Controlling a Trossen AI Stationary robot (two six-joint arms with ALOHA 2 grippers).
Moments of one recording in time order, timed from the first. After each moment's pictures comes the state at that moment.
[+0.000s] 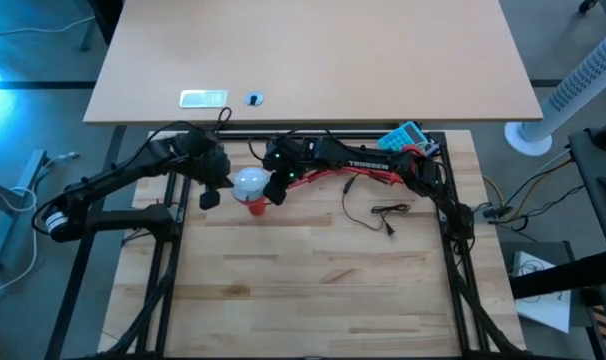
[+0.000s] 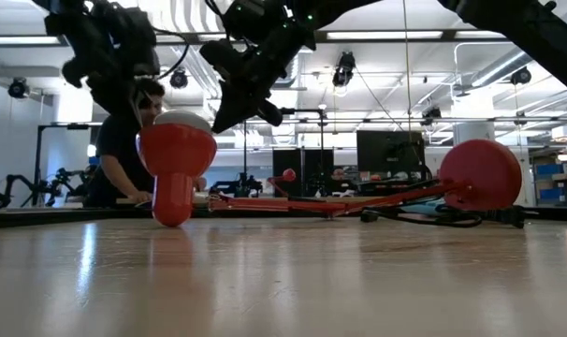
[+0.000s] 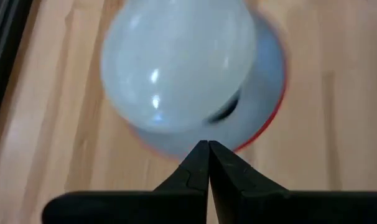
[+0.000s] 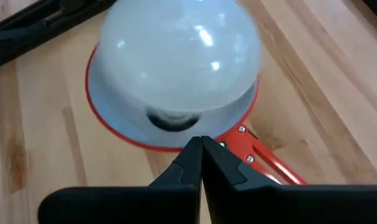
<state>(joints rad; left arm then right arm) 0.68 0.98 0.85 -0.93 0.30 0.50 -0.20 2.20 2.10 -0.75 -0.13 0.25</state>
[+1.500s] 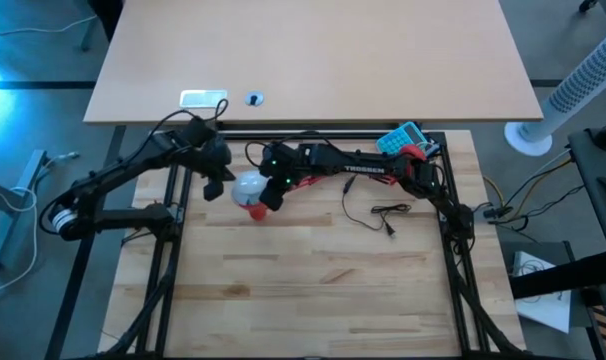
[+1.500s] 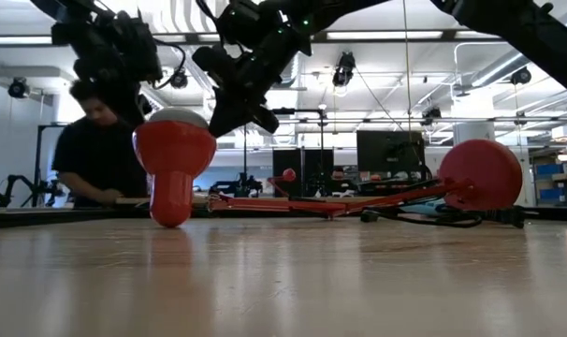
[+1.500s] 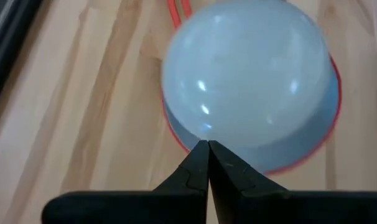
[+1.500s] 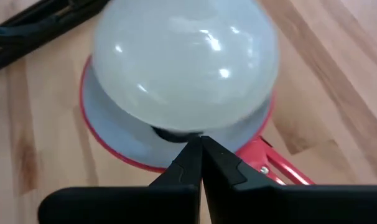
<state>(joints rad) 0.79 1.04 0.86 -0.89 0.41 0.49 -0.19 2.24 2.10 -0.73 -0.13 0.28</state>
